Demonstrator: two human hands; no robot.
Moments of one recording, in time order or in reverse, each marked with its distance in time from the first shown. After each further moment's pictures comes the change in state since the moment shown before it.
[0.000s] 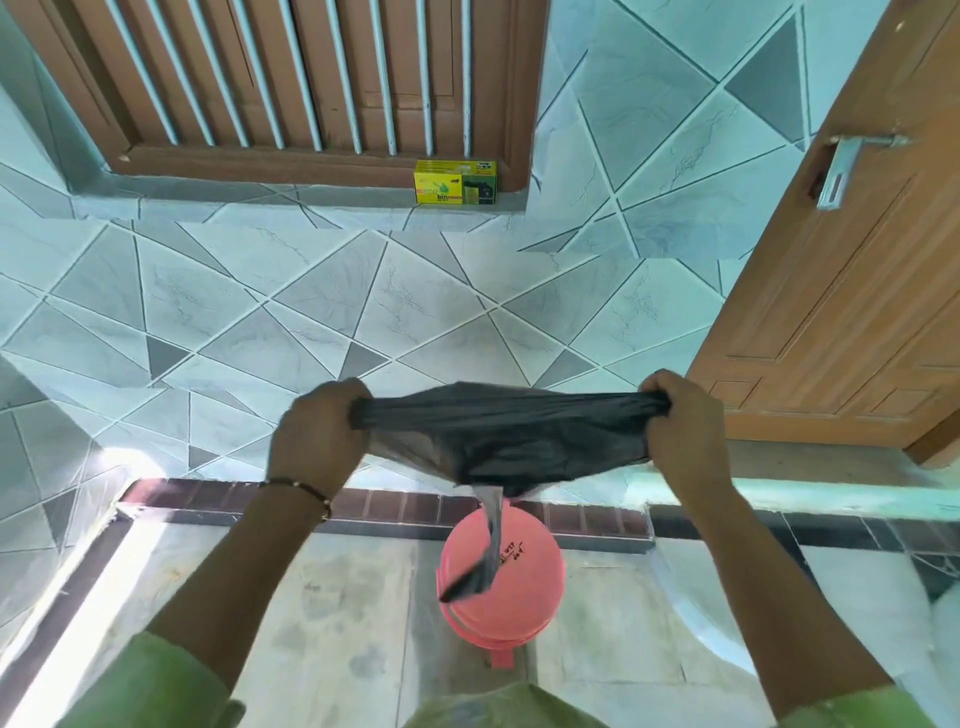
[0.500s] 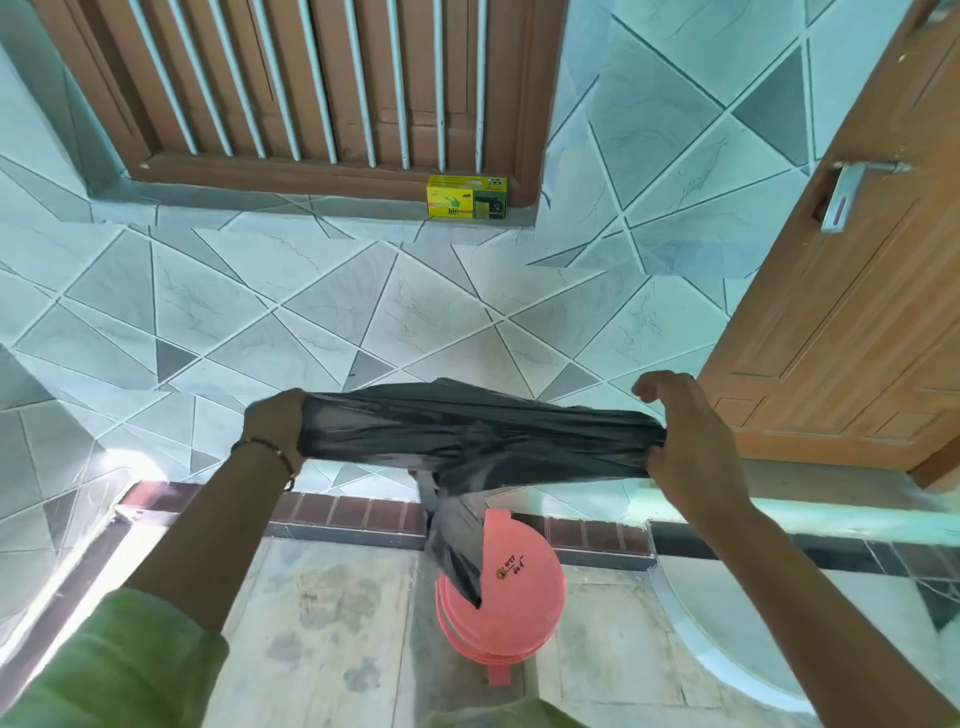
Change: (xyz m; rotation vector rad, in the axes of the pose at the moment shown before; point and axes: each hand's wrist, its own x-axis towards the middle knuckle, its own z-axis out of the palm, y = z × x) left_hand 0.040 -0.049 0.001 -0.755 0.006 -0.845; right_hand -0.014 -0.008 -0.012 -0.271 -0.048 -0.371
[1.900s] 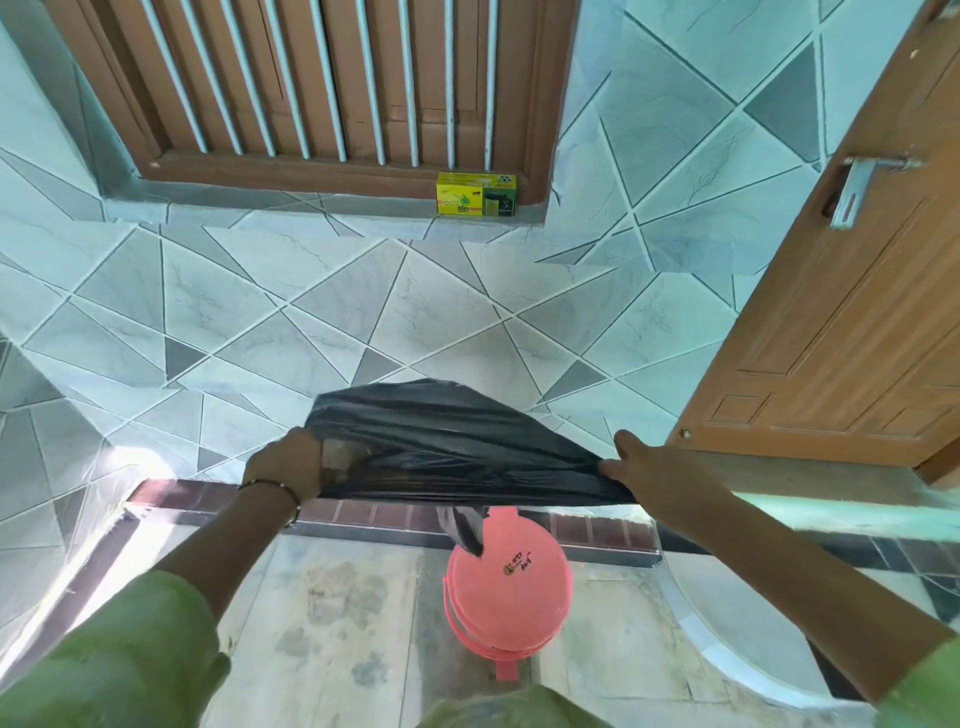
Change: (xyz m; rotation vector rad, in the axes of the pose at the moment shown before) left_hand 0.040 -0.068 -0.015 1.322 -0.082 0.465; right_hand -0.003 0.013 0.031 -0.671 -0.504 -0.464
